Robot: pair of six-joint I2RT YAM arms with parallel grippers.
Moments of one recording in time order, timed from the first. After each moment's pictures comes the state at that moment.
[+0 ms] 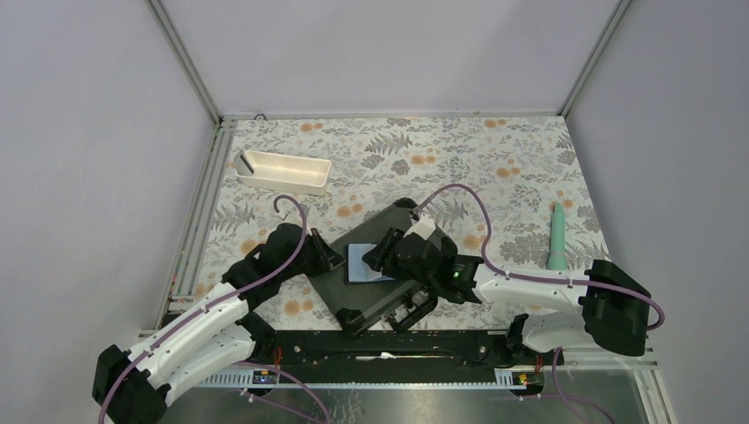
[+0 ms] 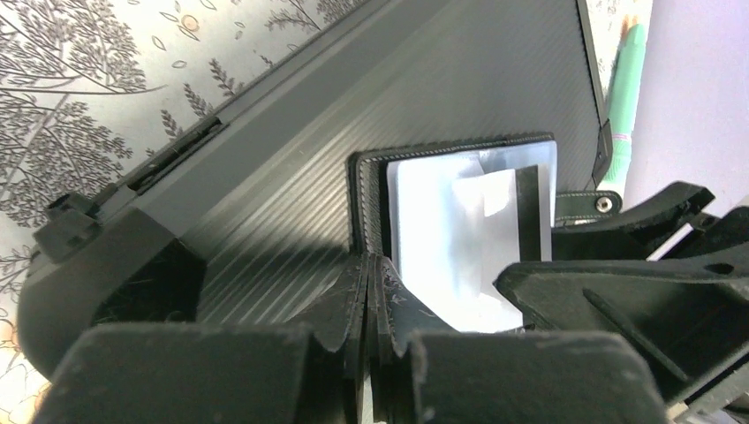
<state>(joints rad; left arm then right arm) -0.66 0.76 0.49 -0.36 0.04 -0.95 1.13 1.30 0.70 0.03 0.32 1.22</state>
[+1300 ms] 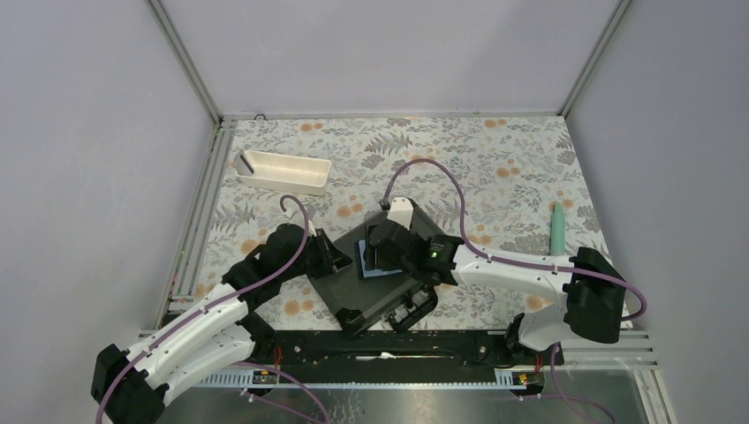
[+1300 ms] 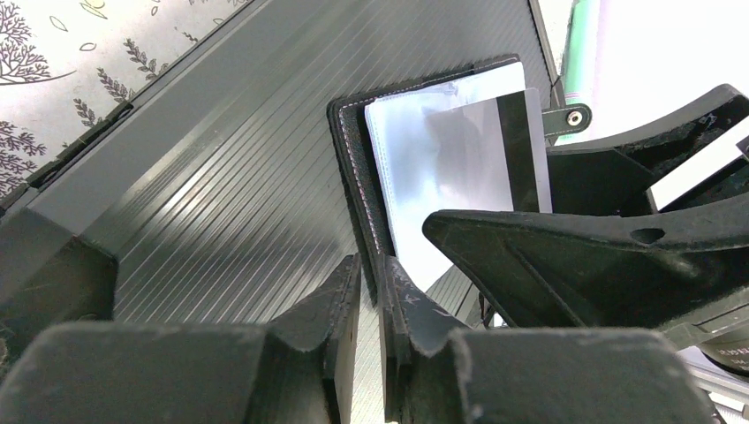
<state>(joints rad) -0.69 0.76 0.49 -0.32 0.13 -0.95 1.14 1.45 1.01 -0.38 0.40 0.84</state>
